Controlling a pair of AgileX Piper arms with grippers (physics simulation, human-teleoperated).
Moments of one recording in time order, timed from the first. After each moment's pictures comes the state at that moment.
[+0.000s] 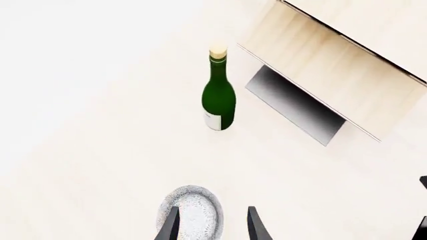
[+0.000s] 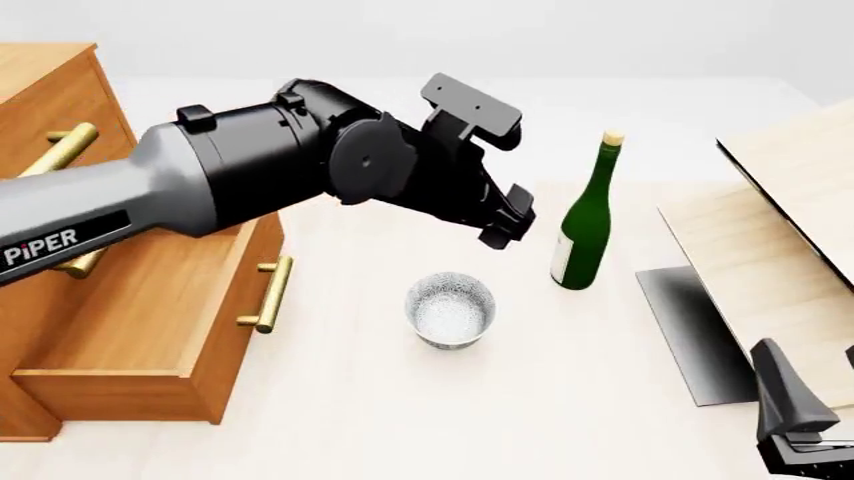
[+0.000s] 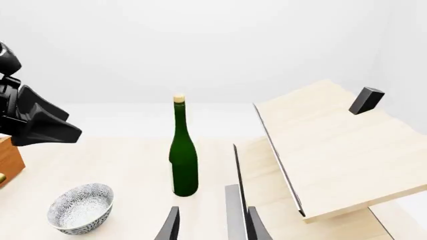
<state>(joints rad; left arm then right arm) -0.82 1.73 -1.51 0.55 0.04 0.00 0.01 0.00 -0.01 0.00</state>
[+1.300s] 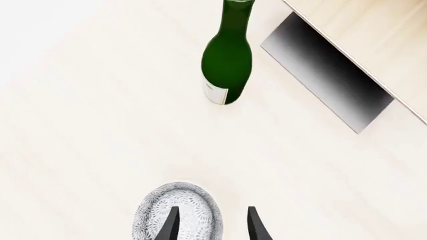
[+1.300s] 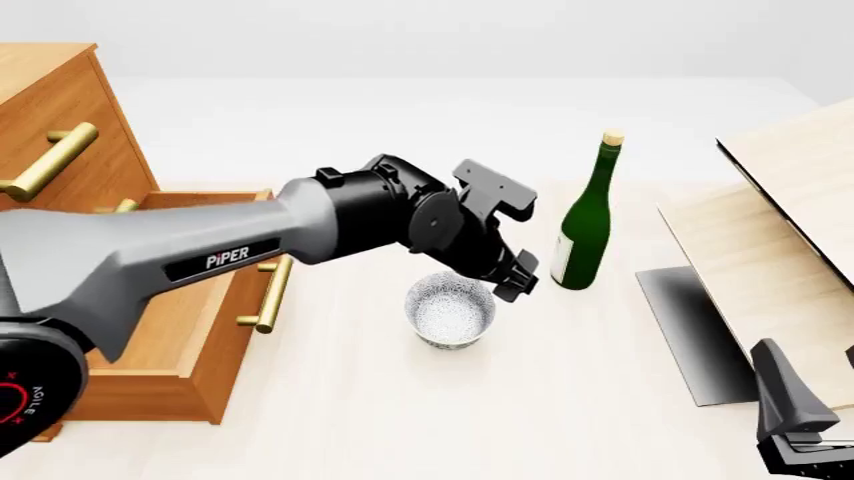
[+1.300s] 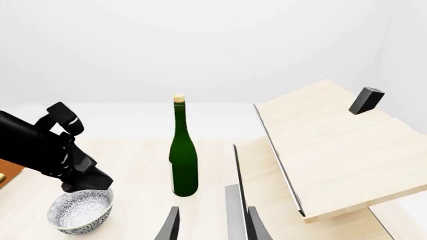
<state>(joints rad) -0.81 1.97 -1.55 0.55 -0.03 0.00 0.01 0.00 -0.01 0.00</state>
